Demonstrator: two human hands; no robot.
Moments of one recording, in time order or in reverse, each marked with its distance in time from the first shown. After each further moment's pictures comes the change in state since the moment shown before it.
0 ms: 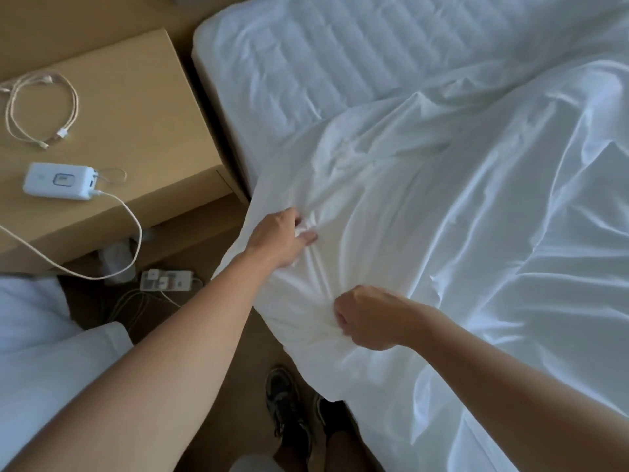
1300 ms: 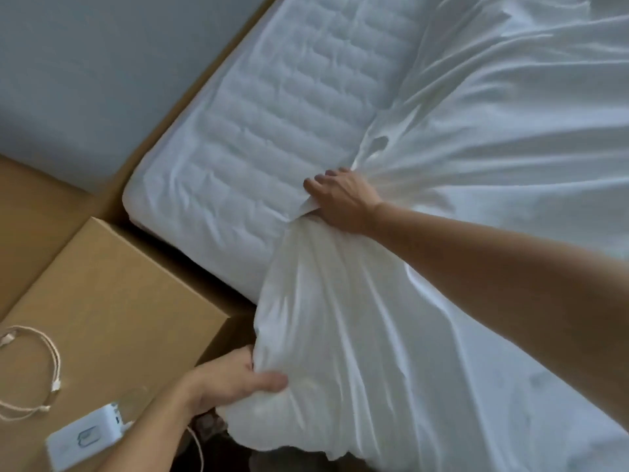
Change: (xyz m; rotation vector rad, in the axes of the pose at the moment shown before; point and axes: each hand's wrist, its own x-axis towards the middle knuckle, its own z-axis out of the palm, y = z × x) left_hand 0.086 -0.051 -0.177 -0.232 -1.109 -0.152; right_hand 0.151 0.089 -0.254 -0.180 0.817 0.255
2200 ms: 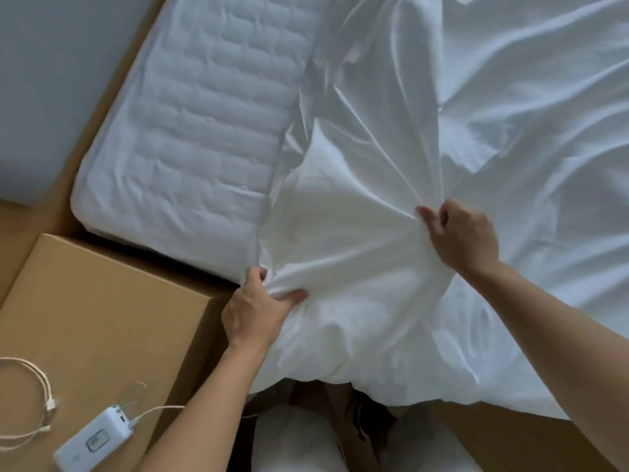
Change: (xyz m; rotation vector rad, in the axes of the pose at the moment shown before) left_hand 0.066 0.004 0.048 0.620 1.032 0.285; right_hand -0.273 0.007 0.063 0.372 0.291 1.103
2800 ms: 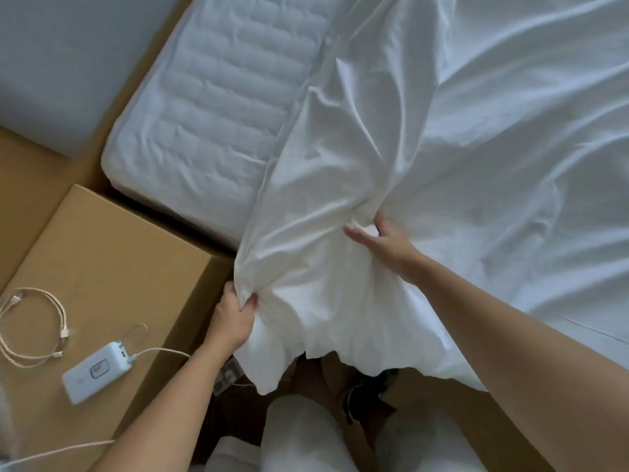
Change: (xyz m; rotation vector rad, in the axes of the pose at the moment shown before) left_hand -0.066 -0.066 0.026 -0.349 -0.166 -0.294; right_hand -0.058 -0.037 0.047 0.739 -0.710 -0.012
